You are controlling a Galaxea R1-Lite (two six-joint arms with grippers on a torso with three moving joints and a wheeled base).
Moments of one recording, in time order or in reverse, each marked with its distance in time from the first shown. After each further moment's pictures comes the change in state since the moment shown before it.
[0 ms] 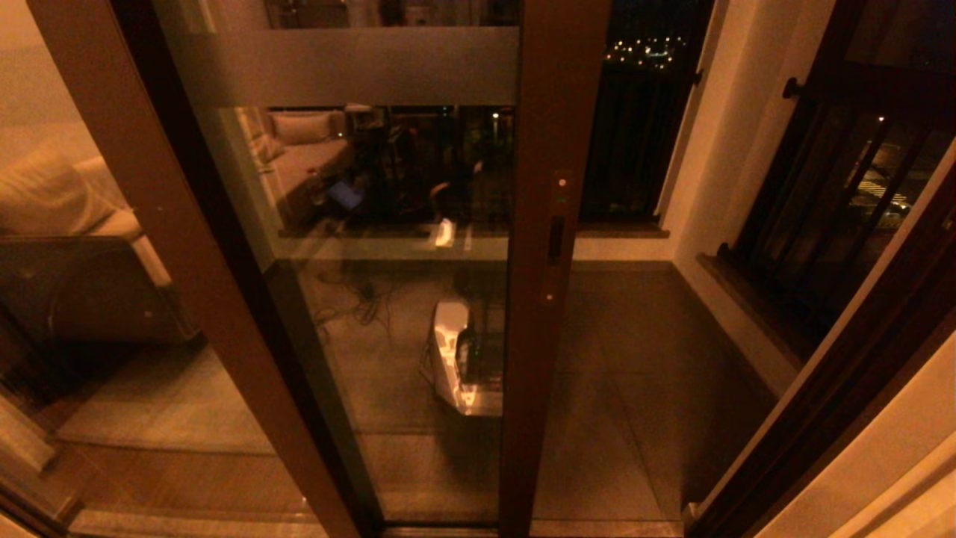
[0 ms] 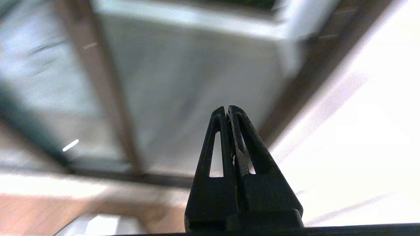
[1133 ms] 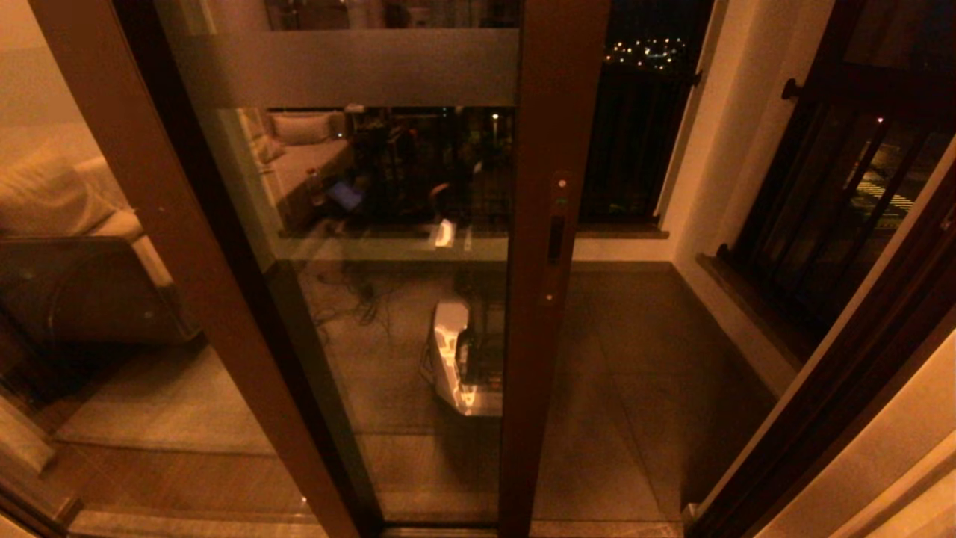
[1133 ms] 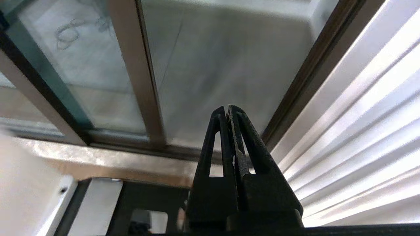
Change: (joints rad) left arm 0.000 0.000 0.000 0.000 0.000 0.000; right arm -0.188 -0.721 0.706 0.033 0.280 0.014
